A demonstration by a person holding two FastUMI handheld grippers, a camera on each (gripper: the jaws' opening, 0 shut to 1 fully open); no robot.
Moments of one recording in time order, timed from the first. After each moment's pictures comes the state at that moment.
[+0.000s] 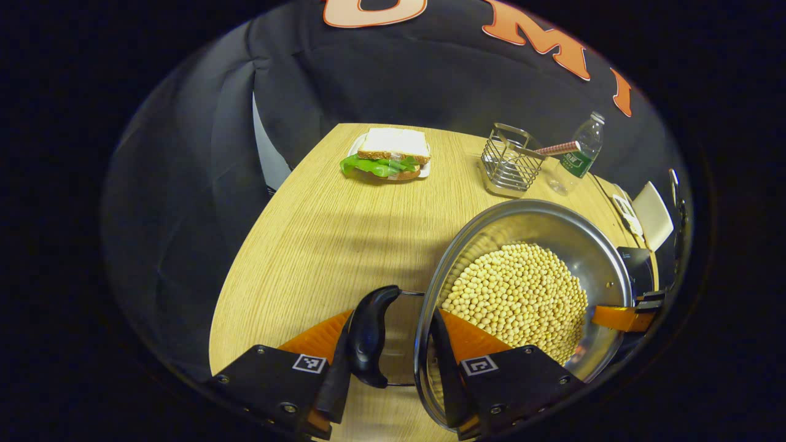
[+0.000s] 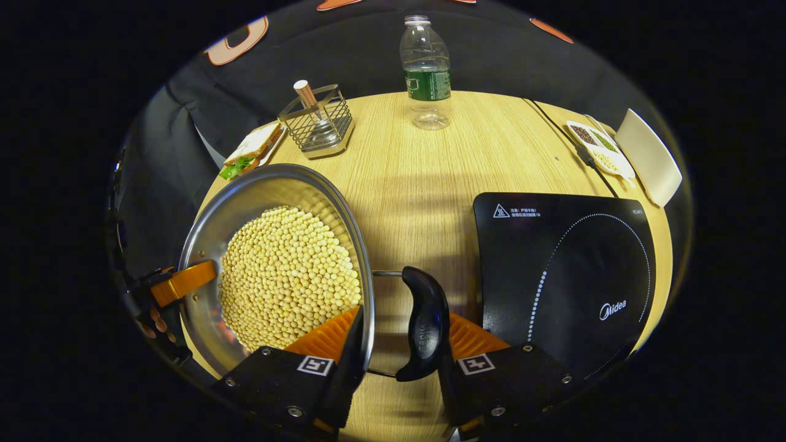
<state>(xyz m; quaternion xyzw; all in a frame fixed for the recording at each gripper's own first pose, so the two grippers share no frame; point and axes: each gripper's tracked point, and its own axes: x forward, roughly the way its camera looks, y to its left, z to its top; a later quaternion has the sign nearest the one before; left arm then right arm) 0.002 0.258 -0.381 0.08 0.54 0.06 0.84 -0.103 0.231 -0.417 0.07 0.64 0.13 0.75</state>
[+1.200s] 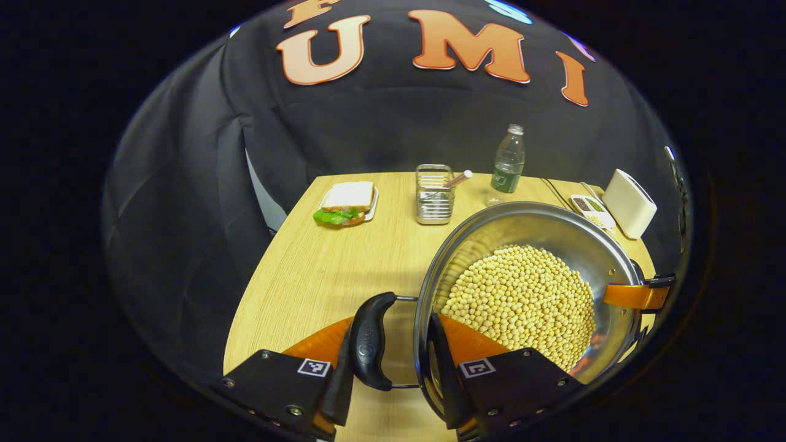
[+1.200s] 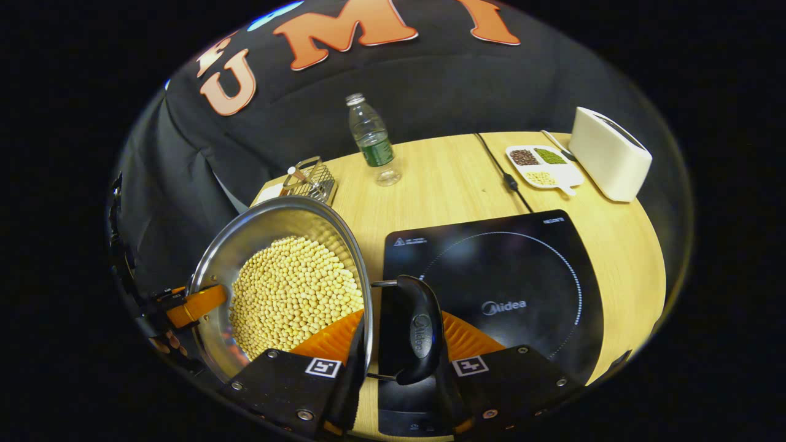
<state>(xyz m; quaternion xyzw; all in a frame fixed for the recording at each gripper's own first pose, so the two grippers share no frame) 0.020 0.236 -0.357 0.14 0.47 0.02 0.87 -0.048 0.121 -0.368 0.15 0.56 0.11 0.81</state>
